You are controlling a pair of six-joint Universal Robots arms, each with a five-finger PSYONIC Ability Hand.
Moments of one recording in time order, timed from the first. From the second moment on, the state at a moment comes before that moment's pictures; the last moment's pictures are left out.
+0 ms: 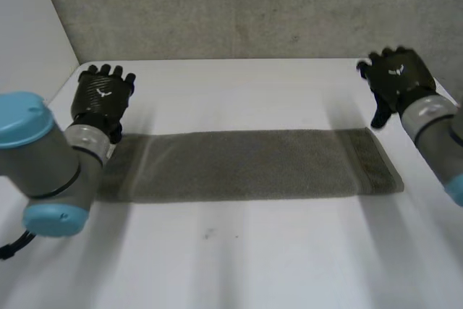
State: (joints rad) left arm 4.38 -1.96 -1.63 3.58 -1.64 3.64; right arm 1.77 -1.19 1.45 -0.14 1.42 2.60; left_hand 0.18 0.17 0.17 0.17 0.03; right_hand 0.22 0.23 0.21 0.24 0.06
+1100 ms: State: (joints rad) left arm 4.39 -1.82 -1.87 3.66 -1.63 3.33; right arm 1.50 -1.06 1.64 -0.22 1.47 2.43; left_hand 0.18 0.17 0.17 0.17 0.03; right_hand 0.93 1.17 1.18 1.19 0.97
